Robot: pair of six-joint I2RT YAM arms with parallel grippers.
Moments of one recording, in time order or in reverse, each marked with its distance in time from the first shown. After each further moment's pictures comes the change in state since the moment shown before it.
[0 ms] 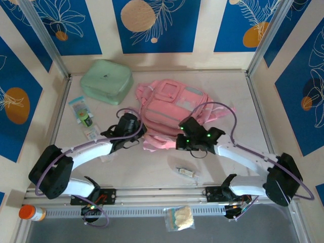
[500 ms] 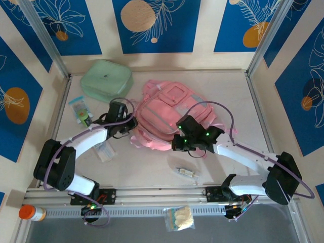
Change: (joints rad) left arm 0.198 0.080 0.143 -0.170 0.175 0.214; right arm 0.058 0.053 0.068 0.007 -0.103 -0.032
